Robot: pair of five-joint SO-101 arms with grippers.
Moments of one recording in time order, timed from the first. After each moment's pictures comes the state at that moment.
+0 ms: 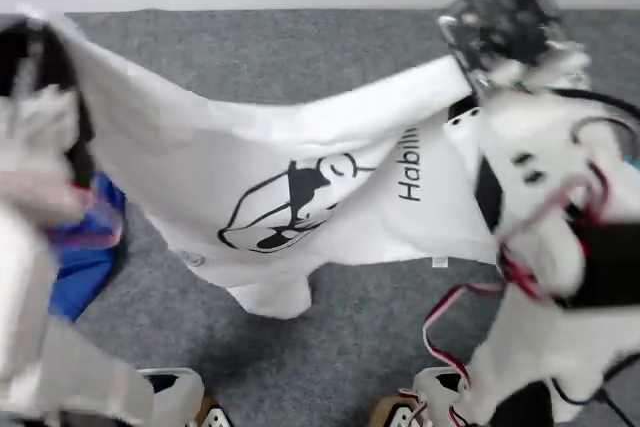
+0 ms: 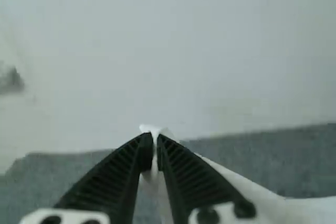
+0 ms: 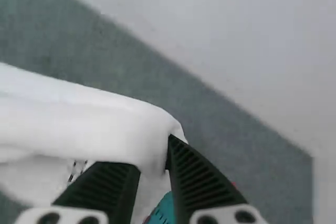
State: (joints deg) left arm -6.3 -18.9 -50.8 99.2 -1.2; right arm -6.2 -20.3 -39.3 100.7 32.3
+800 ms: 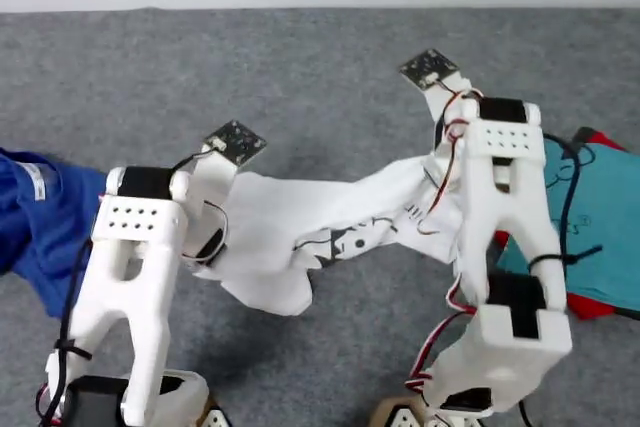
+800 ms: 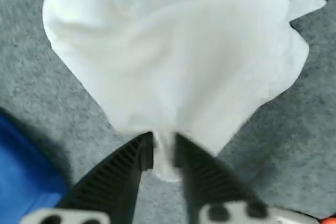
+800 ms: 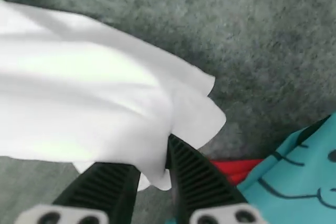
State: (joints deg) left arm 0.8 -18.9 31.5 87.8 -22.9; right arm 1.7 12.2 -2.5 73.5 35.8
